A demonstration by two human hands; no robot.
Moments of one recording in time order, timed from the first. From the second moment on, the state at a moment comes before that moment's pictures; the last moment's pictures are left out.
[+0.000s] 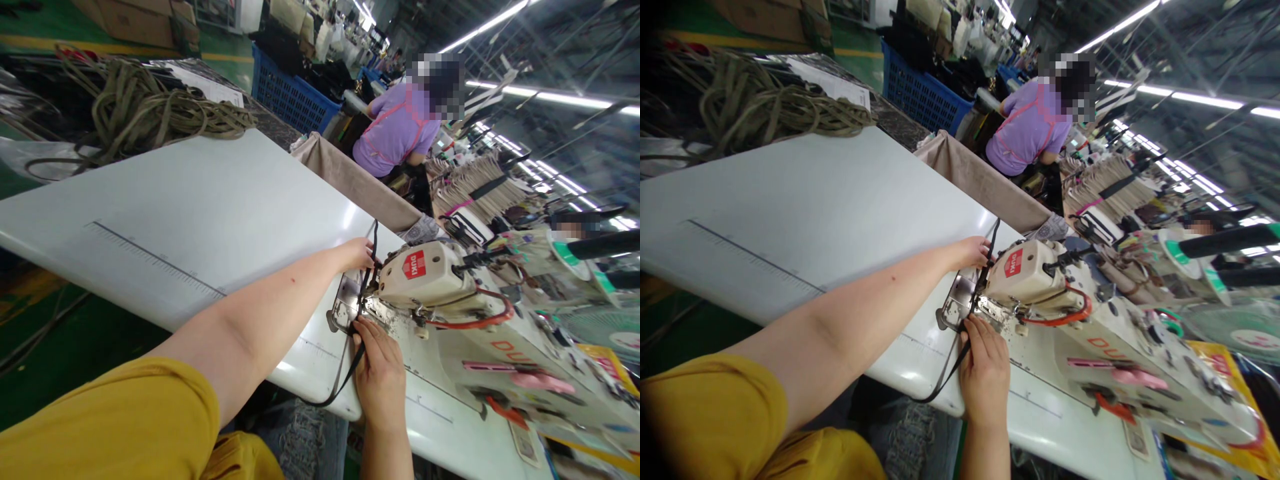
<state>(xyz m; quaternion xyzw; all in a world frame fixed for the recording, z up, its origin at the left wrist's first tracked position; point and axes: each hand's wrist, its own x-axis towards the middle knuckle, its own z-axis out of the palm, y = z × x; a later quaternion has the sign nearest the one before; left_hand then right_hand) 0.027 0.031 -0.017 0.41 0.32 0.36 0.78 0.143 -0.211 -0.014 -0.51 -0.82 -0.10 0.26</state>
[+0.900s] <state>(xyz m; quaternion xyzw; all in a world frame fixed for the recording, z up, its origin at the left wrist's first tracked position) 0.027 0.032 -0.019 0.42 0.31 0.36 0.77 0.143 -0.211 -0.013 -0.51 -0.82 -0.09 0.26</state>
